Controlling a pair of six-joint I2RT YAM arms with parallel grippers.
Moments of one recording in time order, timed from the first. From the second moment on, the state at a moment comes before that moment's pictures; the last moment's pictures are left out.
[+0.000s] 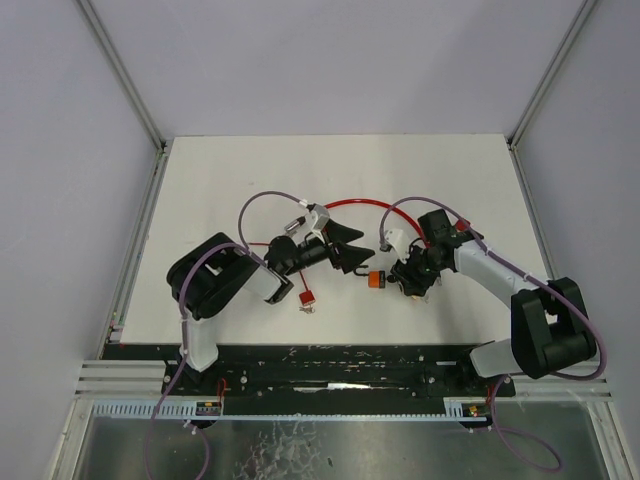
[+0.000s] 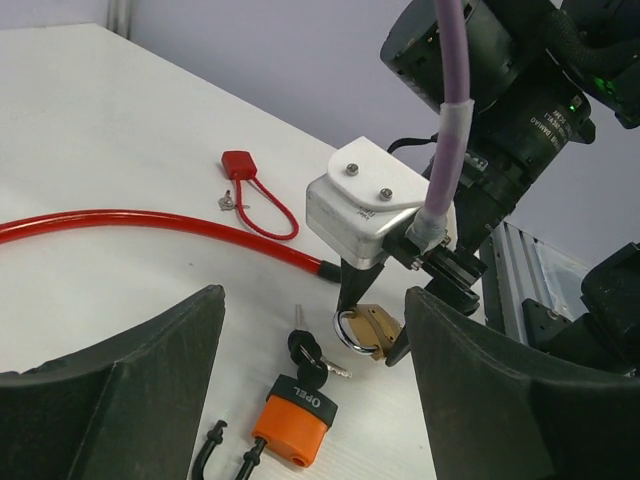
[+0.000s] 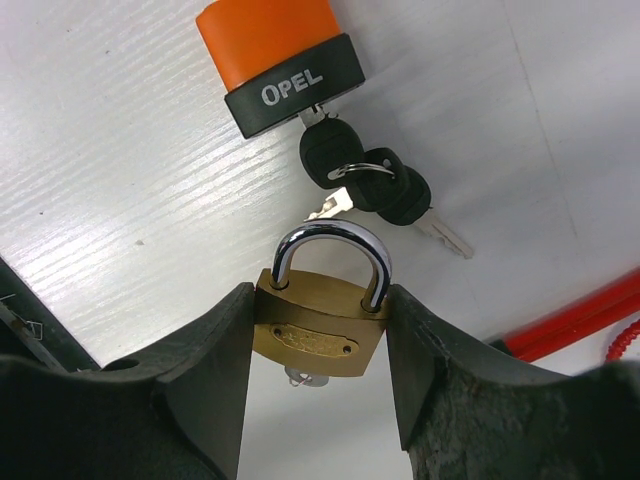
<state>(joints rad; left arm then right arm) -0.68 1.92 0.63 1.52 0.44 -0.50 0.32 1.41 0.79 -0.64 -0.36 -0.69</state>
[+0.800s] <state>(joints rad) -0.69 2.05 0.76 1.51 0.59 -0.62 0.30 1.33 0.79 -0.61 -0.42 -0.71</state>
